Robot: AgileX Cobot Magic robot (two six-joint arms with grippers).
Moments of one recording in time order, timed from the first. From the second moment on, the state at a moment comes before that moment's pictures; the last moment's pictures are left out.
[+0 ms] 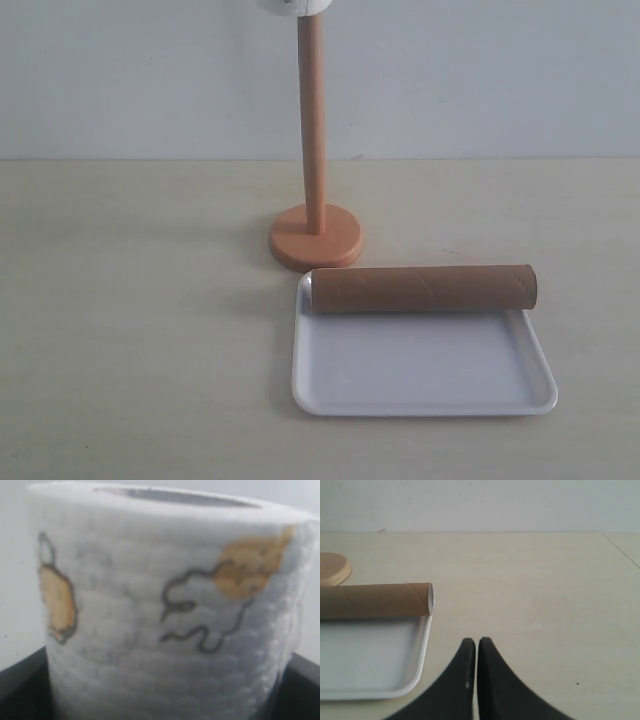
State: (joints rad) left arm -0.57 1.79 -1.82 1.74 -0.01 -1.63; right arm 0.03 0.00 0.00 -0.05 0.35 0.06
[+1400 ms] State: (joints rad) left arm -0.57 1.83 -1.75 1.74 0.01 -1.69; right arm 0.03 0.00 0.00 -0.05 0.35 0.06
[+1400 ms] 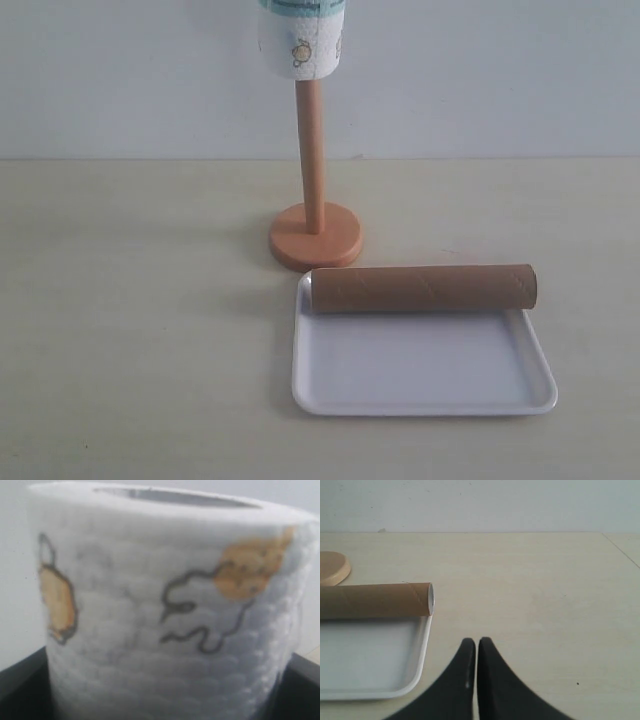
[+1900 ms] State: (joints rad) left arm -0.57 1.83 -1.69 1.74 0.04 -1.71; right arm 0.03 0.00 0.00 -0.05 0.35 0.06
